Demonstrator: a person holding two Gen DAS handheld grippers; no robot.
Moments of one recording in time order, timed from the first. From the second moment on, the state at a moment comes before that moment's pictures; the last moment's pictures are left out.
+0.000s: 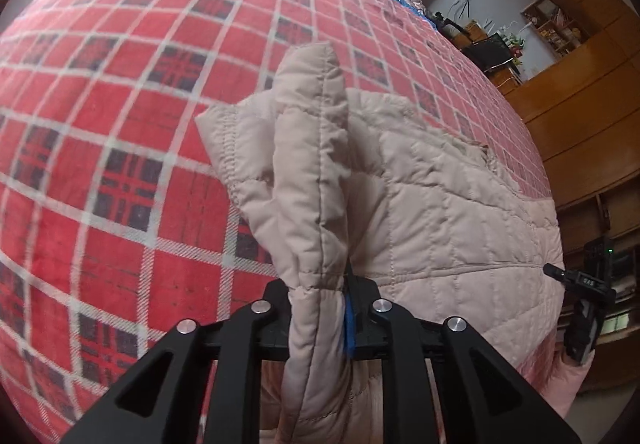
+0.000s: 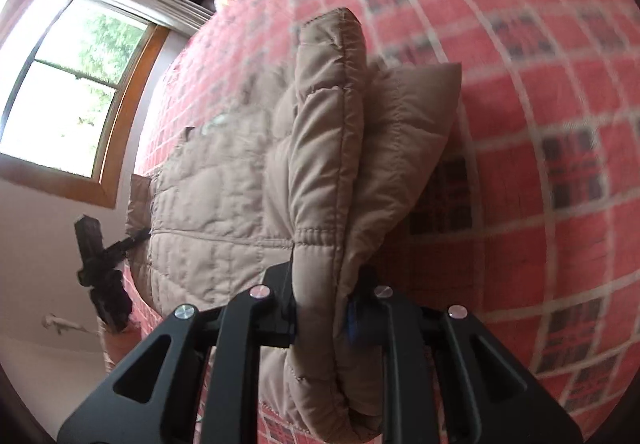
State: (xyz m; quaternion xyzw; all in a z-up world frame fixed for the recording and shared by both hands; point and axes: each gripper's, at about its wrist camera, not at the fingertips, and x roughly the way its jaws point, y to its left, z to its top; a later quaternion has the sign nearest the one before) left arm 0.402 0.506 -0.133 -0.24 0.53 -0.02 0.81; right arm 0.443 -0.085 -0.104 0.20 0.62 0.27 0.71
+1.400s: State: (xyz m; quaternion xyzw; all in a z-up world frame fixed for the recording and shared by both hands) left arm 0.288 0.471 -0.112 -0.21 0.52 0.00 0.83; right arm 0.344 0.027 -0.051 -0.04 0.63 0.22 0.75
